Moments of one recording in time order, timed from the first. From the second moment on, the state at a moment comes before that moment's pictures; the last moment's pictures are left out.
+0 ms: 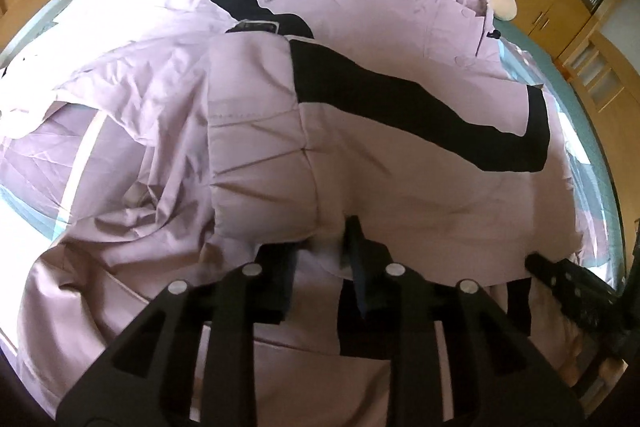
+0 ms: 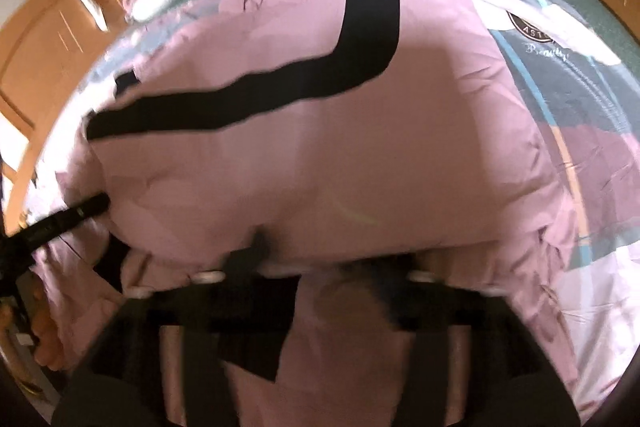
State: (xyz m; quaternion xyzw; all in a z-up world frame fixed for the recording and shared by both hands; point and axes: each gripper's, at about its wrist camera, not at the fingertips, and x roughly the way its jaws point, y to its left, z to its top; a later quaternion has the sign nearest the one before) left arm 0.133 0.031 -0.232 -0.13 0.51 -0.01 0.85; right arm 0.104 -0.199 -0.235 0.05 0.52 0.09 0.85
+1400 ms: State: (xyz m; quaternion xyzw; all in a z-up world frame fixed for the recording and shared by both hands) left arm 0.129 0.169 -0.171 -0.23 0.44 0.10 0.86; right arm 0.112 -0.230 -0.251 -0.04 0.50 -0.06 0.87
